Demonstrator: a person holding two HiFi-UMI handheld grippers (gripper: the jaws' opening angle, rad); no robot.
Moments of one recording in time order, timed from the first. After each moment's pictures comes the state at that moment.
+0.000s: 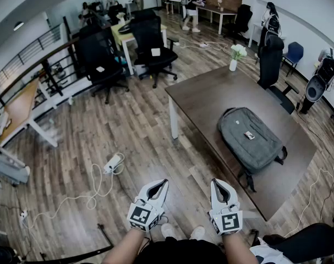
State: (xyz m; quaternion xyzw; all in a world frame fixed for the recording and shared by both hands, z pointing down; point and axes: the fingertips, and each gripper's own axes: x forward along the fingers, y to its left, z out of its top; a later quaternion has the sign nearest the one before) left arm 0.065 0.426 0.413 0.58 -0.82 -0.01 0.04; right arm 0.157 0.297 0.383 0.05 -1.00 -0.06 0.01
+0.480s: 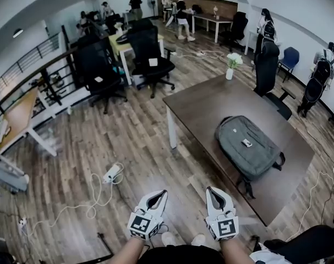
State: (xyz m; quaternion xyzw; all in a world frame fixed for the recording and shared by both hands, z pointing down) left arm 0.066 0.434 0.421 0.58 -0.81 0.00 0.06; right arm 0.147 0.308 0.389 0.04 -1.00 -0.06 0.02
